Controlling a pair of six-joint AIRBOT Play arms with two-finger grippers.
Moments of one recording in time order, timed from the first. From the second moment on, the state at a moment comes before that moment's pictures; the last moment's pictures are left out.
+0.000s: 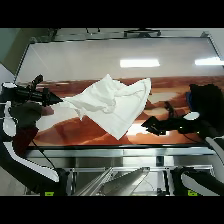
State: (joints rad) left arm 0.44 -1.90 1.57 0.66 -1.75 -1.08; right arm 0.02 -1.20 0.50 -0.52 1.00 1.26
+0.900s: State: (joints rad) left arm 0.44 -1.81 1.57 0.45 -1.80 -1.02; right arm 0.34 -1.27 0.71 -0.14 0.86 1.07
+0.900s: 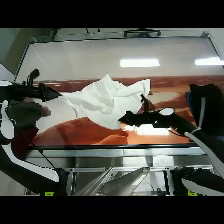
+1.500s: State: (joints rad) left arm 0.48 -1.00 1.58 -0.51 -1.60 -0.81; right arm -0.34 -0.76 1.50 -0.23 1.25 1.19
